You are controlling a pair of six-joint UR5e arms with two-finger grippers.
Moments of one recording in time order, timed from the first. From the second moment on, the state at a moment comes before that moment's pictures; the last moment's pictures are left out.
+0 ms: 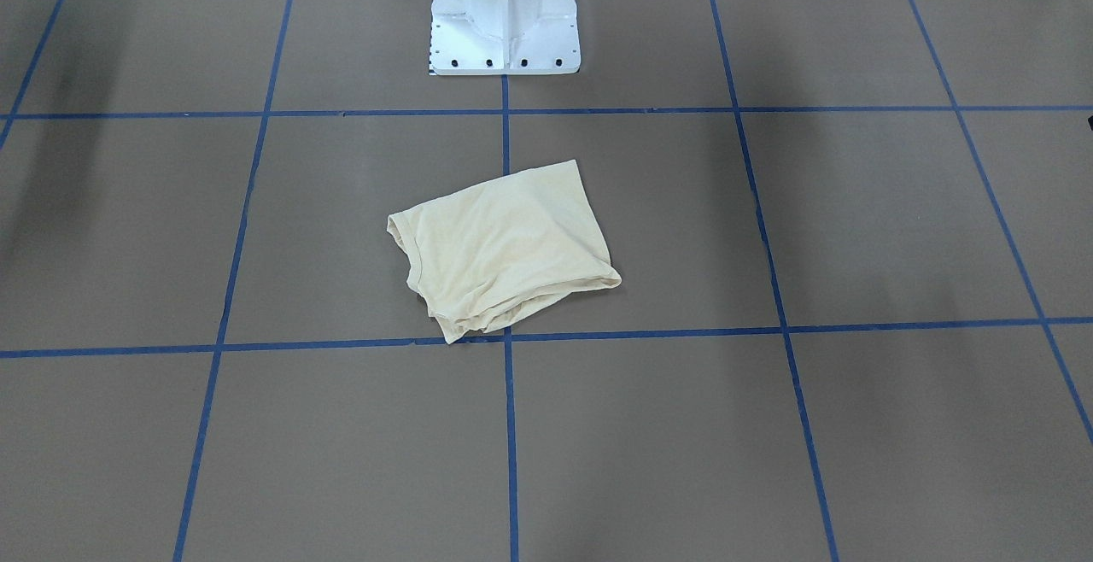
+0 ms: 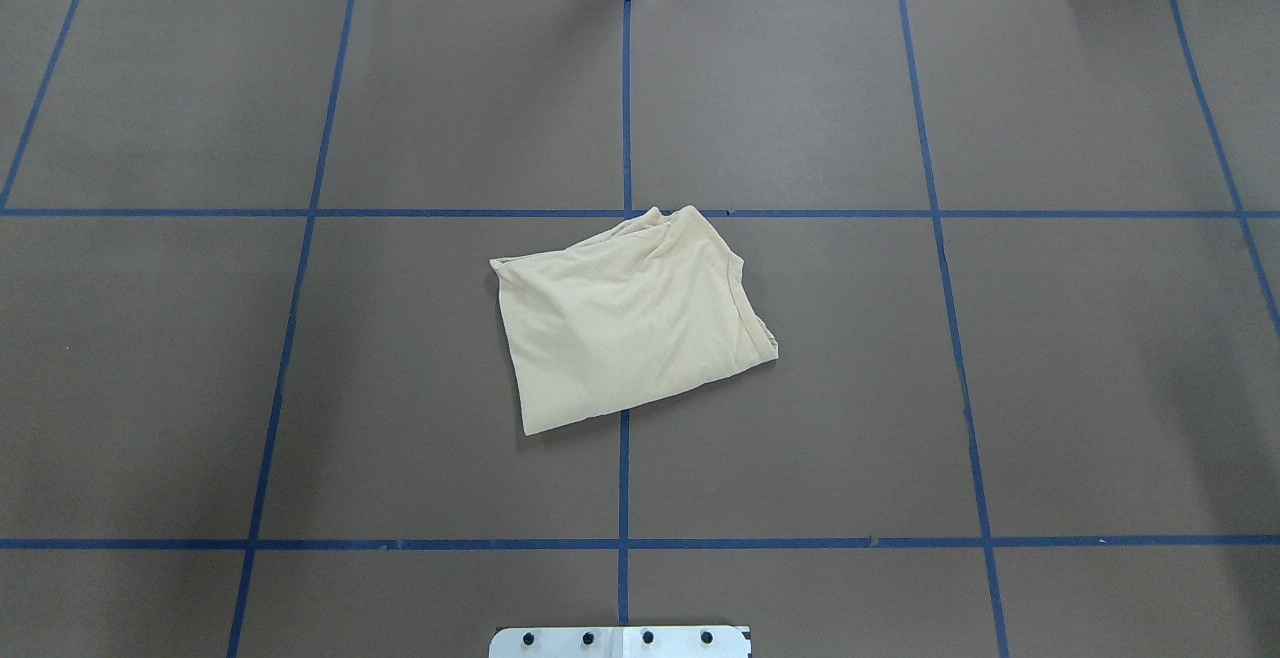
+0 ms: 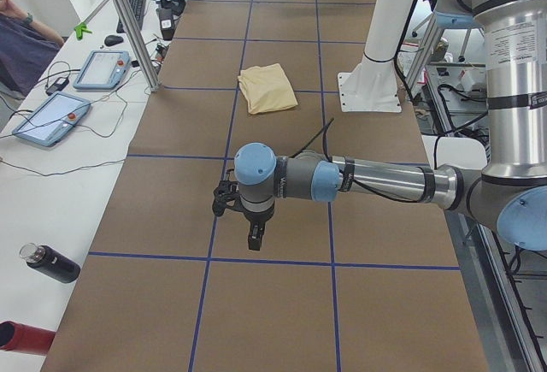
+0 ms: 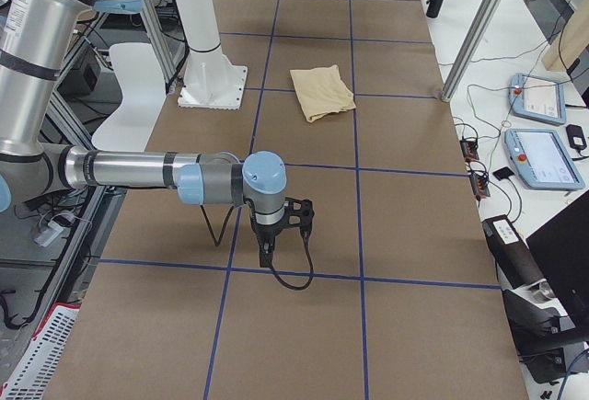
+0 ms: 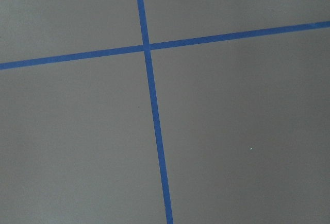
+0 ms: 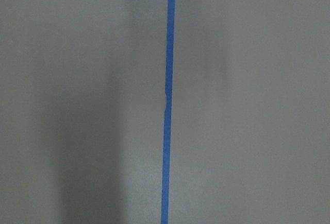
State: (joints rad) left arm -1.53 -1.41 -1.84 -1.55 -2.38 0.04; right arm 1.50 -1.97 1.97 -1.53 2.29 0.07
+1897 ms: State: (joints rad) left arm -1.54 -1.42 -1.83 -1.55 -2.34 0.04; right arm 1.50 -1.96 1.97 -1.52 2.29 0.07
